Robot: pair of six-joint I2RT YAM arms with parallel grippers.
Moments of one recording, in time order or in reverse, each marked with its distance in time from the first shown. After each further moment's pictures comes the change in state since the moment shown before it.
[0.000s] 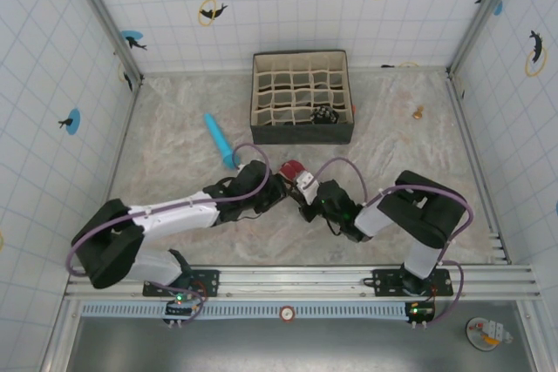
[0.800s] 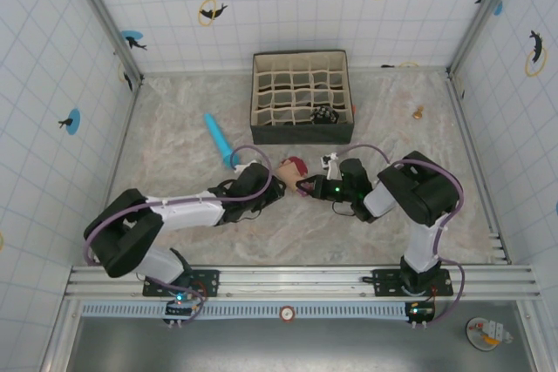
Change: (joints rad) left arm 0.047 0.140 -0.056 0.143 -0.075 0.079; right arm -0.299 0.126 0.036 0.108 -0.542 0.865
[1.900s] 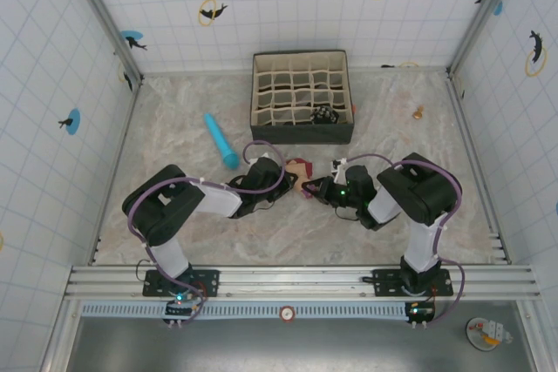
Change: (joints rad) left arm 0.026 0.279 0.055 0.385 0.098 -0.062; right arm -0.004 0.006 -0.083 0.125 0.065 0.212
